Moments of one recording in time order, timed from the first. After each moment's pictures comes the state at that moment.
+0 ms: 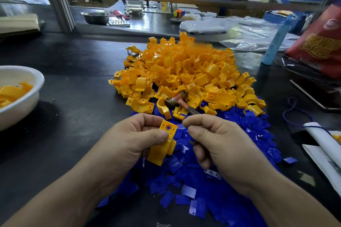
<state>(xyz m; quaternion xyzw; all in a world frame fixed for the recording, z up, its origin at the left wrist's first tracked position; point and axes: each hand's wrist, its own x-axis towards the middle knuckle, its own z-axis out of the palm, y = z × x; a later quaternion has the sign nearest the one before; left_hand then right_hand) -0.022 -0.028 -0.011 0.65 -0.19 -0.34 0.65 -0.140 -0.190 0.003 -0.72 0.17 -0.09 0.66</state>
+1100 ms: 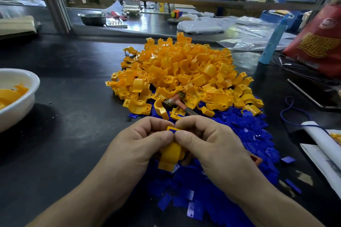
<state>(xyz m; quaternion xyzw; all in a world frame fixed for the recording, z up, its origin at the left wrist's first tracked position) -0.039 -0.036 -0.016 0.63 -0.24 -0.31 0.67 -0.141 -0.177 0.005 -0.79 0.10 -0.14 0.60</state>
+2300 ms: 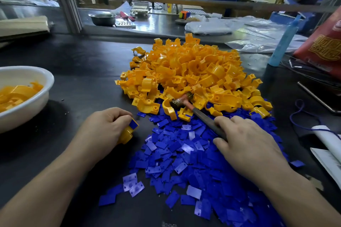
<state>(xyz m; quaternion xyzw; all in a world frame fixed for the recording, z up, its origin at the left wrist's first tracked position) 0.024 -0.002 -0.013 0.90 -0.16 -0.05 0.40 -0.141 -0.224 -0.008 -0.97 0.20 -0.12 0.00</state>
